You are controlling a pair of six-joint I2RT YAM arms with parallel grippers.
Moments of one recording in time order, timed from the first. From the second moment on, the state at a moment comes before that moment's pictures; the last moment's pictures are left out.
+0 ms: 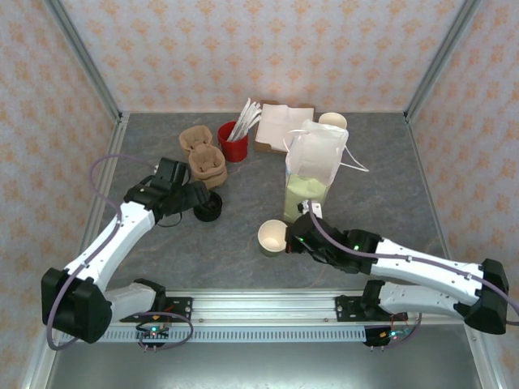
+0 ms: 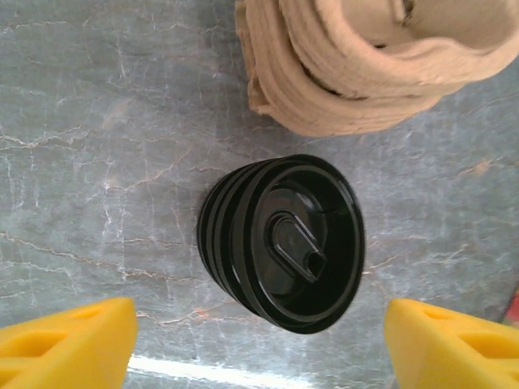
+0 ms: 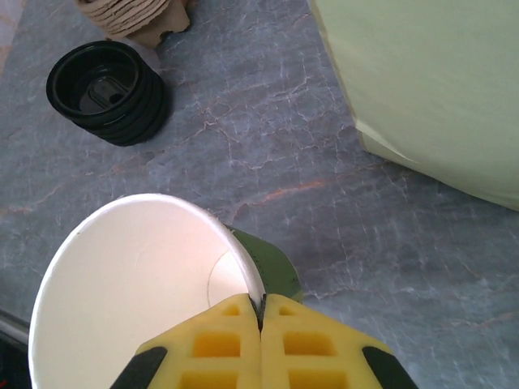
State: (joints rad) left arm -0.26 1.19 0.93 -0.76 -0.06 -0.67; right arm 1.11 1.00 0.77 -0.58 0.31 0.93
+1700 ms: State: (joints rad) left arm -0.26 1.43 0.97 -0.74 -0.05 -0.66; right arm 1.10 1.54 1.03 -0.43 0.37 0.99
